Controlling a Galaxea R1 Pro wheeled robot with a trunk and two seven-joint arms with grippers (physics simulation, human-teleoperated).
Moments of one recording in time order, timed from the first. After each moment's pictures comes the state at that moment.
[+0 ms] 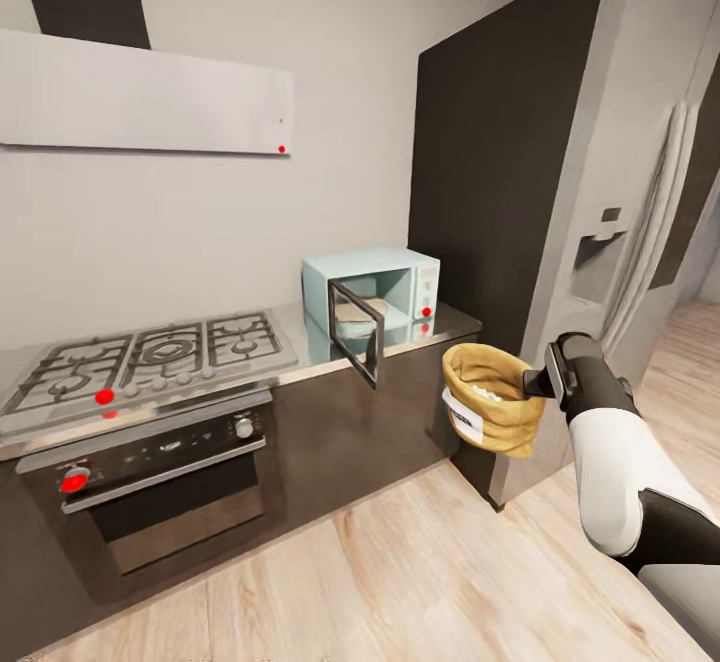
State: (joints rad) left arm 0.00 -0.06 0.01 -0.07 0.18 -0.04 0.09; right arm -1.11 -0.08 -0.40 -0.68 0.38 1.04 -0.02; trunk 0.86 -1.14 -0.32
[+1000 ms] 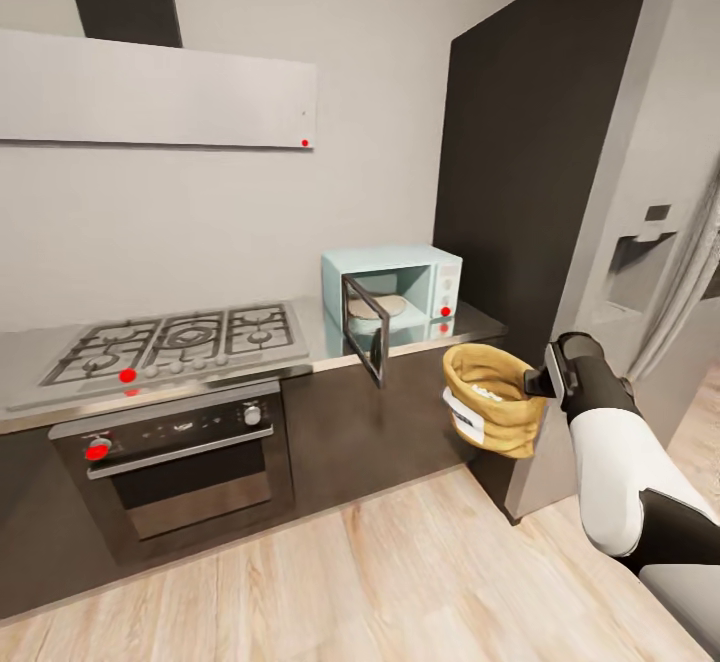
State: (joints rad) left arm 0.00 -0.06 0.01 -0.07 0.18 -0.04 0.10; right arm -1.11 -0.08 -0.40 -0.68 0.39 1.04 -0.02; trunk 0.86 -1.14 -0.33
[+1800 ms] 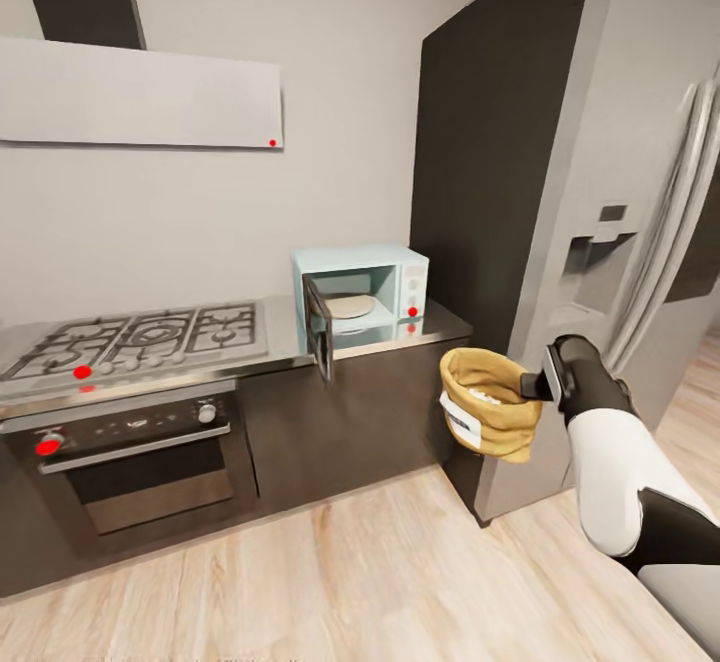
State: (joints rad) left arm 0.00 -0.06 0.01 -0.07 0.18 -0.04 0.10; right arm -1.11 -0.08 -0.40 -0.65 0.38 1.04 -0.01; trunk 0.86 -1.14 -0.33
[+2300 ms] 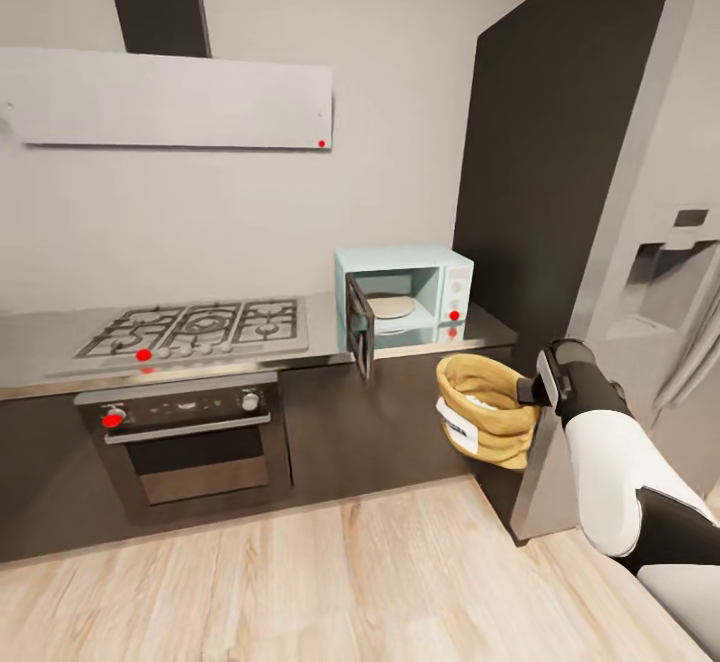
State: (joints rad) left arm 0.00 -0.06 0.01 -0.07 0.18 -0.04 0.10; right arm -1.11 -0.08 -0.40 -0.62 0.38 1.04 -0.01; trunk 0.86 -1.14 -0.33
